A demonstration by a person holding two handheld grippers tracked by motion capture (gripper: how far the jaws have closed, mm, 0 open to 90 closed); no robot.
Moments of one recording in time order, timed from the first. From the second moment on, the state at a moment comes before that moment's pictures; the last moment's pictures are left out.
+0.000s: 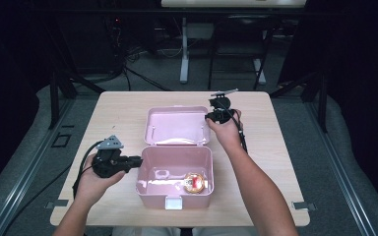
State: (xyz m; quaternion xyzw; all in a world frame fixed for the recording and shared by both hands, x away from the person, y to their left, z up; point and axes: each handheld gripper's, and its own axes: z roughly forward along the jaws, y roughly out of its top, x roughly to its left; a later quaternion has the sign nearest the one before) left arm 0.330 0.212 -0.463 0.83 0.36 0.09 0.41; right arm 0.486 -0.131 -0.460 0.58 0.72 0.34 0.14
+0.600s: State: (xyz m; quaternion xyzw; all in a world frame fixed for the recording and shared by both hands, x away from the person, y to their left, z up) left arm 0.331 0.212 -0.463 0.83 0.36 0.09 0.41; right arm 0.472 -0.134 -0.444 0.57 0.72 0.38 0.16
